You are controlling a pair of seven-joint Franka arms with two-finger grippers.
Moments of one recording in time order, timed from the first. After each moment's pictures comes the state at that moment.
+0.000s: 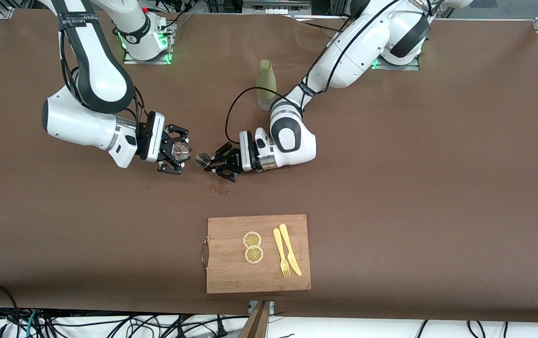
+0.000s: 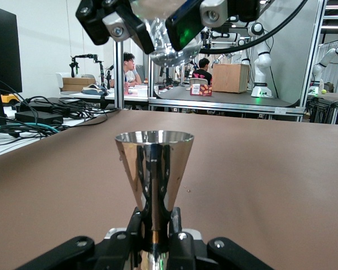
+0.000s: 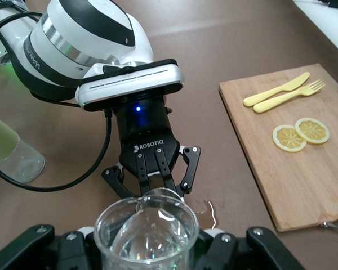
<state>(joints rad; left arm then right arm) -0.64 1.11 -0.22 -1.19 -2.04 2.46 2.48 0.35 0.24 -0.09 -2.02 0.96 2.19 -1.76</state>
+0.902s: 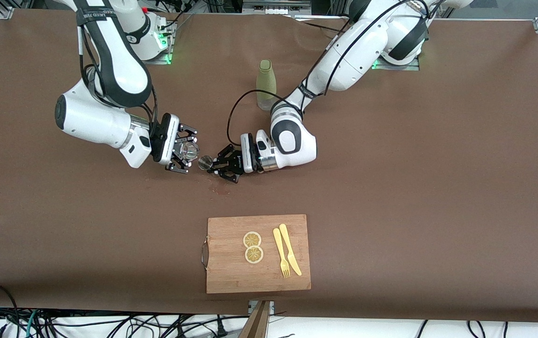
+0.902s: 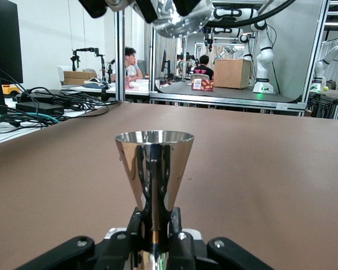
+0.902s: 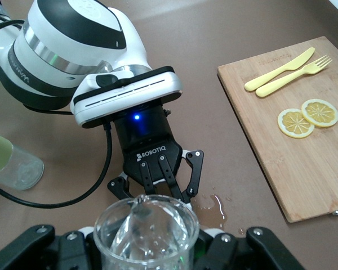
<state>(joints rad) -0.64 1.13 -0.22 -1.18 -2.04 2.46 2.48 0.42 0.26 -0.09 -1.97 0.86 2.23 -1.55</state>
